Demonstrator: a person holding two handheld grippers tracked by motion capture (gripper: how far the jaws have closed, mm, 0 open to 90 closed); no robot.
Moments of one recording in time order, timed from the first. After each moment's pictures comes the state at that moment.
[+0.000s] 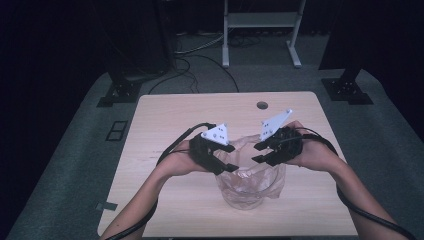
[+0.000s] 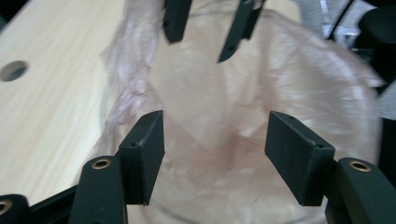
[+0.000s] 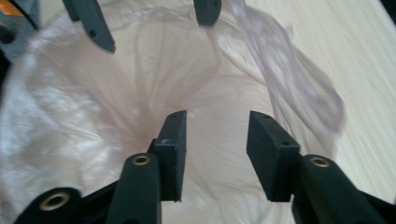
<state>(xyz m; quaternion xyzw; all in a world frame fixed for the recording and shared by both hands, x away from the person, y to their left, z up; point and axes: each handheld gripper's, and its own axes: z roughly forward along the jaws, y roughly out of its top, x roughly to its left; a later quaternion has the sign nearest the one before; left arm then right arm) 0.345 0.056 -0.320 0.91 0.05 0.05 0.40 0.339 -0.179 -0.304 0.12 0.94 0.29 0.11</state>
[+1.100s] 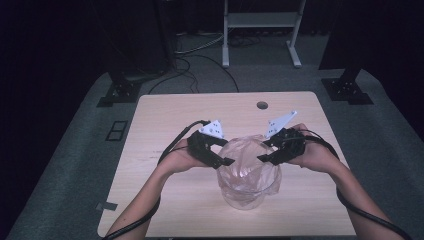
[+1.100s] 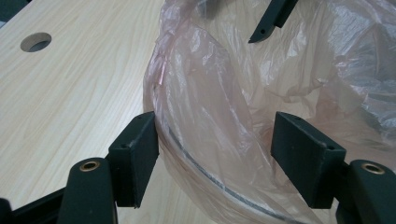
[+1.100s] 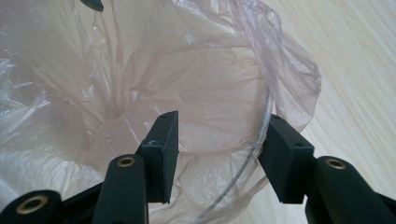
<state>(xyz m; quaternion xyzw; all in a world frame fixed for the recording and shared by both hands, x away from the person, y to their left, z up) 0.368 0.063 -0.346 0.91 0.09 0.05 0.41 0.357 -0.197 -0.334 0.18 0.93 0.29 0.10</state>
